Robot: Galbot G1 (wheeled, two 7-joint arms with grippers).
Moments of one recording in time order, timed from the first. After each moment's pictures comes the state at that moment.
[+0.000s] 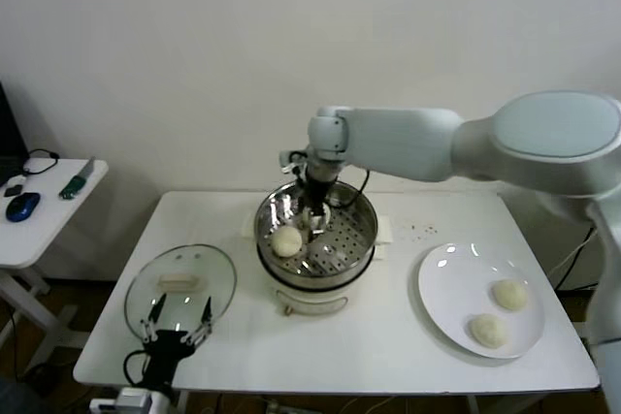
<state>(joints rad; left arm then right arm) 1.70 -1.44 -0.63 -2.02 -0.05 -0.03 0.01 0.79 1.31 -1.69 1.13 0.83 -0.32 -1.00</state>
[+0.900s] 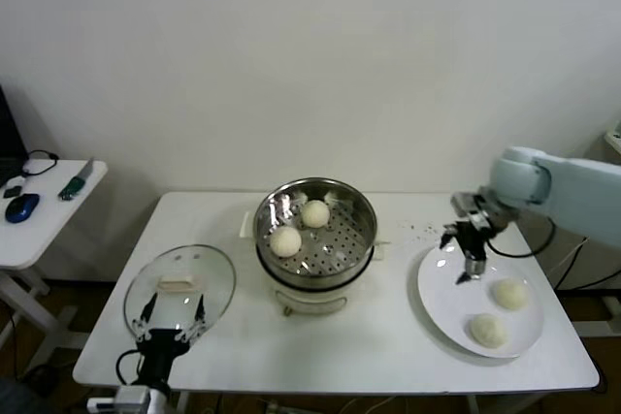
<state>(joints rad) 1.70 -1.48 -0.65 -2.04 0.01 0.00 -0.02 0.57 0.53 -1.54 1.46 0.31 -0.24 -1.05</state>
